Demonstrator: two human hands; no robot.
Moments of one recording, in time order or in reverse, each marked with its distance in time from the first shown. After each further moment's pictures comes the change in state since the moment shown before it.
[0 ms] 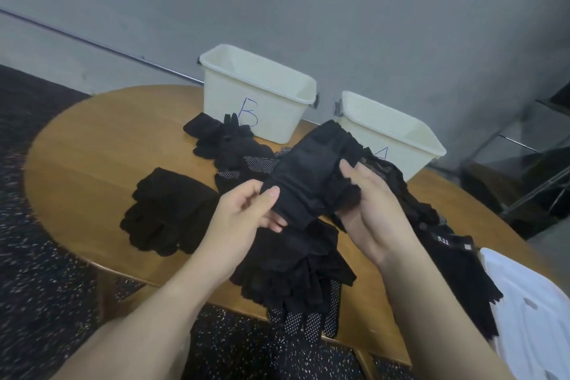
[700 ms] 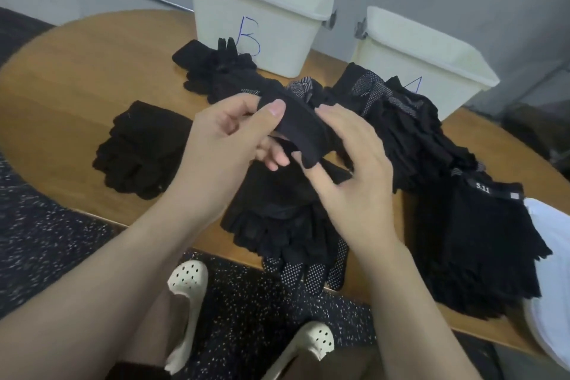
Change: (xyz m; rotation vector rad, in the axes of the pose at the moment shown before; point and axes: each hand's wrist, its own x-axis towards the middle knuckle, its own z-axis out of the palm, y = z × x) left_hand 0.001 0.016 0.012 0.025 0.005 0.144; right_hand -0.016 0.068 -0.010 -0.903 0.086 -0.786
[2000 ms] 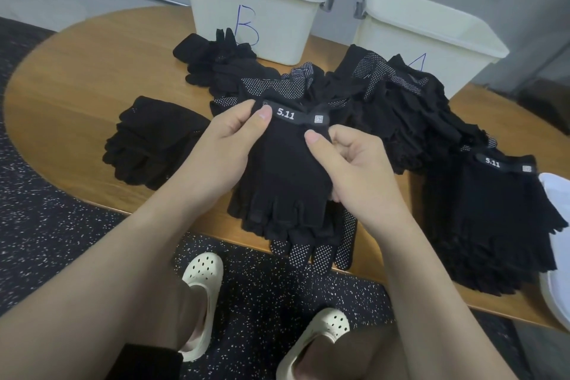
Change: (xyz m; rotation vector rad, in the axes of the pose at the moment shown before) left_hand -0.001 -0.016 -0.018 0.289 -0.111 -0.194; right_hand -0.001 -0.005 -0.004 0.509 -0.243 0.552
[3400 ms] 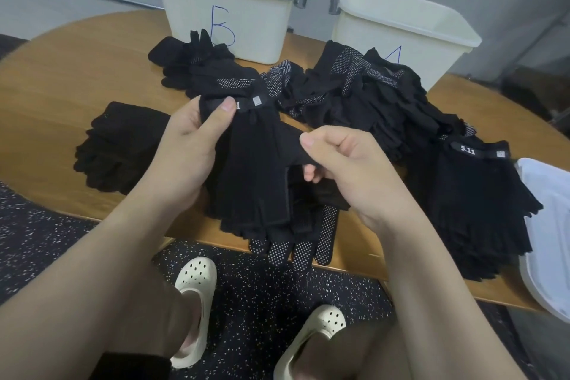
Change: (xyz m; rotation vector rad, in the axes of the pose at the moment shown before) left_hand 0.004 -0.005 0.005 -0.163 0.141 0.049; right_hand -0.004 0.002 -0.029 0.089 -0.122 0.053
